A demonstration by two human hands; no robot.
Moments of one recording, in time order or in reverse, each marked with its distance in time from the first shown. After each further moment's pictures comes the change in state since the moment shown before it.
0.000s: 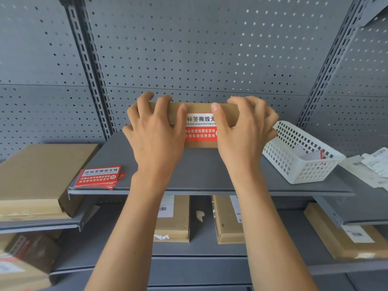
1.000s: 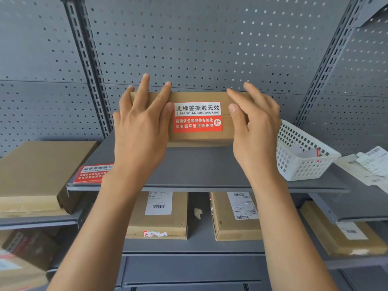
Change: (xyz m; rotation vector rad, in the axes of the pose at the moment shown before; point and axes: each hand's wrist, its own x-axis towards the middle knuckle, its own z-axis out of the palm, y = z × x) left_hand 0.003 -0.022 -0.030 0.031 -0.067 0.275; right_hand 0.003 0.011 -0.035 0.151 -0.107 -0.194
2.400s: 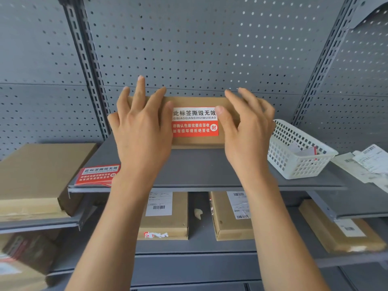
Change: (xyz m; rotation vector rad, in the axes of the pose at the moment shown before) left_hand -0.002 0.008 0.000 0.017 0.061 -0.121; right_hand -0.004 -0.011 0.011 -0.094 -0.001 0.039
